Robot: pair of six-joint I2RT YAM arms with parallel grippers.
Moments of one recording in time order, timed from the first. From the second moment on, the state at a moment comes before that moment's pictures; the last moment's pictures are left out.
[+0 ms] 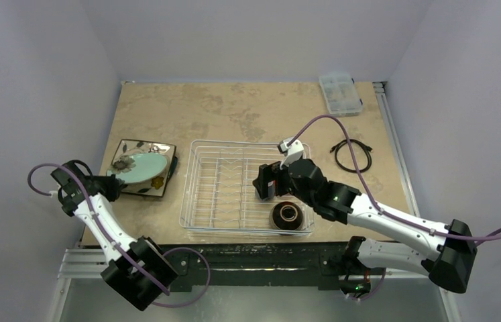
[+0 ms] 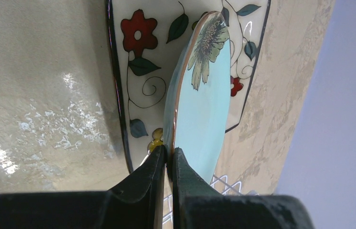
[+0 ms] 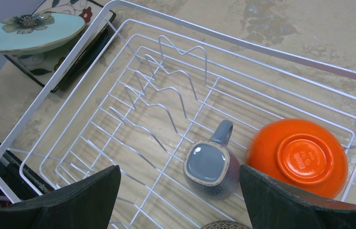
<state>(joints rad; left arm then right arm) 0.81 0.95 0.74 -0.72 0.28 -0.87 0.97 1.04 0.77 -0.18 0.28 0.44</state>
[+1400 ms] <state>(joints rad) 0.46 0.91 1.00 -0.55 0.62 -0.99 0.83 1.05 0.88 -0.11 0.02 0.60</state>
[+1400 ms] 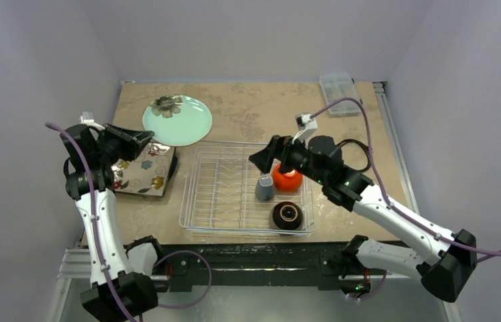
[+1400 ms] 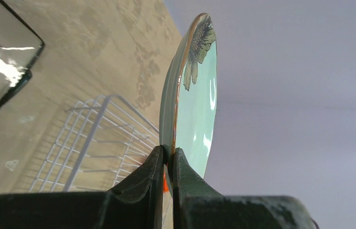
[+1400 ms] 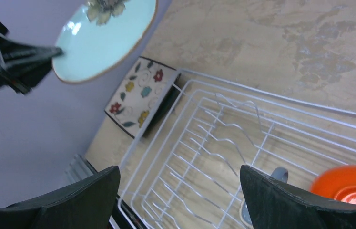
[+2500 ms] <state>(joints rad) -0.06 0.84 0.95 -0.42 0.68 -1.03 0.60 1.23 0.86 0.32 -0.46 1.02</state>
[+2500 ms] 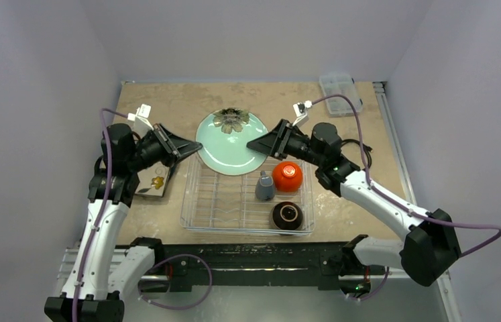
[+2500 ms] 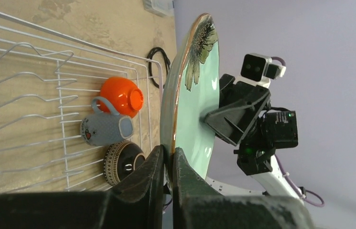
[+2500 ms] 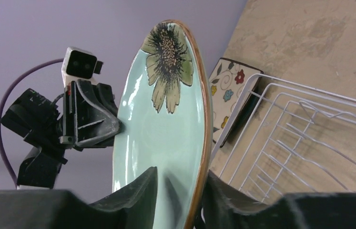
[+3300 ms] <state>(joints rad) -0.08 0.87 1.25 -0.72 0.54 -0.52 0.58 0.76 0.56 0.23 -0.15 0.97</state>
